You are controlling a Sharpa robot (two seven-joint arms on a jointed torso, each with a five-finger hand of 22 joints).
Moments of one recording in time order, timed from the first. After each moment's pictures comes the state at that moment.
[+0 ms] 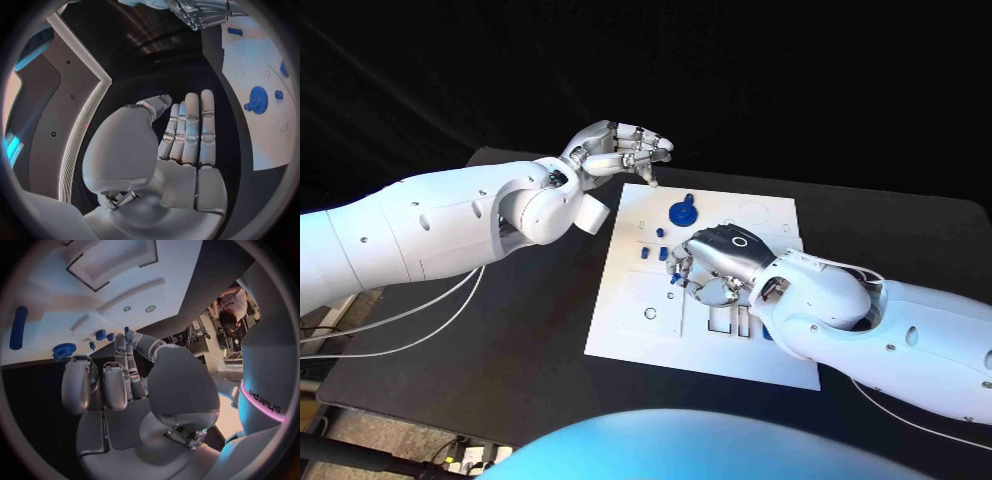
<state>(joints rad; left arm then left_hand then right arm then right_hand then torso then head) 1.19 -0.87 0.01 1.47 -0.24 -0.14 0.35 1.40 -0.19 0.52 0.11 0.21 0.87 0.19 0.27 0.42 0.89 0.13 0.55 0.14 1.03 0.05 0.99 0.41 0.17 0.92 0.14 0.80 0.53 1.13 -0.66 -0.14 1.69 -1.77 -0.35 -0.14 1.26 -0.13 0.64 -0.07 0.09 1.02 0.12 0.29 0.42 1.17 0.05 0.30 0.14 1.46 -0.02 1.40 1.31 0.08 1.46 0.08 1.28 1.28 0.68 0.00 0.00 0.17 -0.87</state>
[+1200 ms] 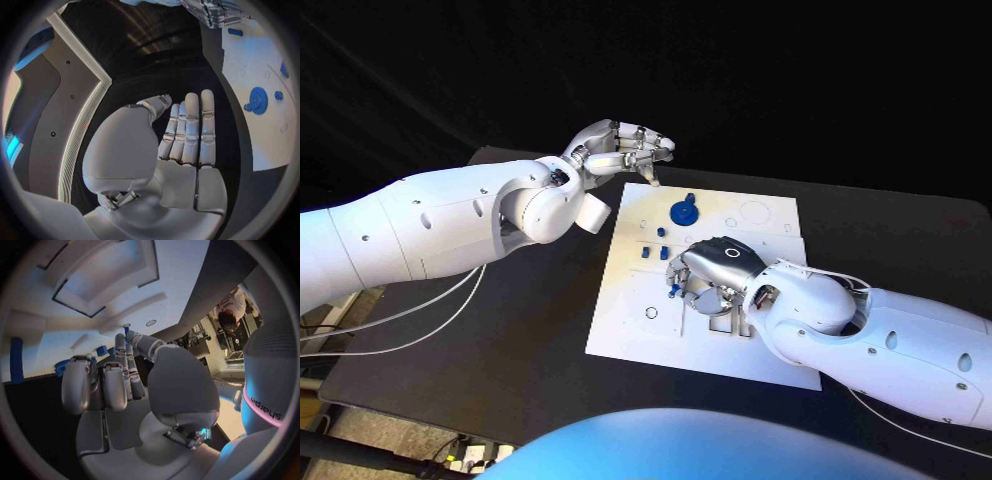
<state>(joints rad) 1.19 -0.87 0.01 1.47 -0.24 -0.14 0.35 1.40 -0.19 0.52 0.11 0.21 0.87 0.19 0.27 0.42 0.89 0.13 0.55 0.14 1.03 0.05 0.99 0.41 0.17 0.92 0.14 0.80 0.53 1.10 -0.63 -0.15 1.63 -1.77 -0.32 -0.14 1.26 -0.13 0.64 -0.07 0.09 1.01 0.12 0.30 0.43 1.17 0.05 0.30 0.14 1.46 -0.02 1.40 1.31 0.08 1.46 0.08 1.28 1.28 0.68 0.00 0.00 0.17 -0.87</state>
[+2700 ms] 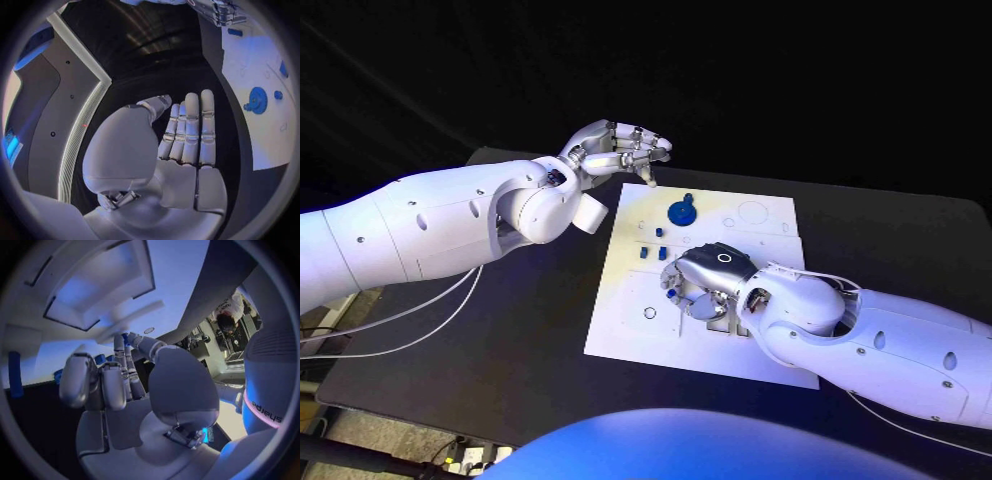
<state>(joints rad) 1.19 -0.87 0.01 1.47 -0.24 -0.14 0.35 1.39 -0.18 0.52 0.11 0.21 0.87 0.19 0.27 0.43 0.88 0.13 0.55 0.14 1.03 0.05 0.99 0.41 0.17 0.93 0.14 0.80 0.52 1.09 -0.61 -0.16 1.61 -1.76 -0.29 -0.14 1.20 -0.17 0.63 -0.05 0.11 0.90 0.17 0.22 0.40 1.09 0.10 0.24 0.15 1.47 0.01 1.37 1.26 0.08 1.45 0.09 1.18 1.20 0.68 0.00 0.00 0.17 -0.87</state>
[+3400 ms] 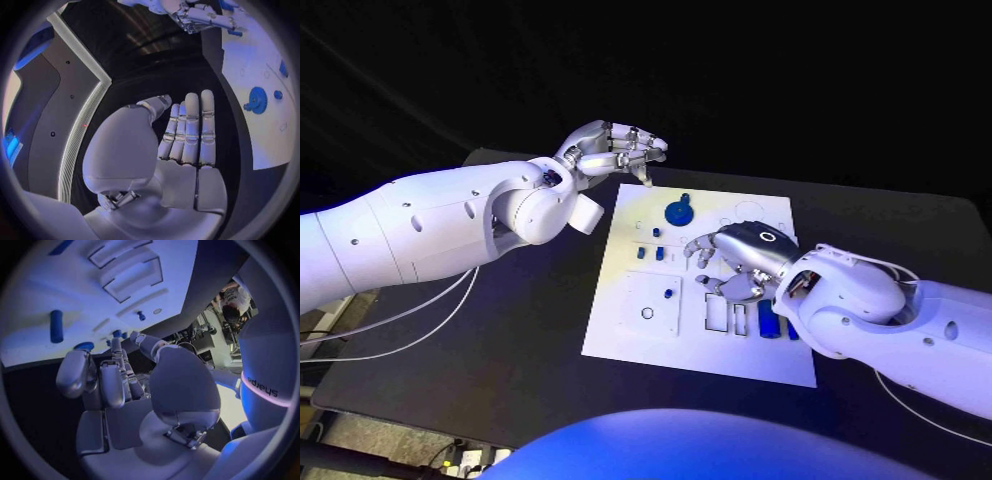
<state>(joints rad) 1.19 -0.87 0.01 1.47 -0.24 -0.13 0.34 1.39 -0.18 0.52 0.11 0.21 0.87 0.19 0.27 0.43 0.88 0.13 0.55 0.14 1.03 0.05 0.99 0.41 0.17 0.92 0.15 0.80 0.52 1.16 -0.78 -0.14 1.73 -1.68 -0.35 -0.12 1.20 -0.18 0.61 -0.03 0.12 0.82 0.17 0.17 0.39 1.04 0.11 0.25 0.14 1.46 0.02 1.35 1.24 0.08 1.43 0.11 1.14 1.18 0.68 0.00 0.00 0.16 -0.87</state>
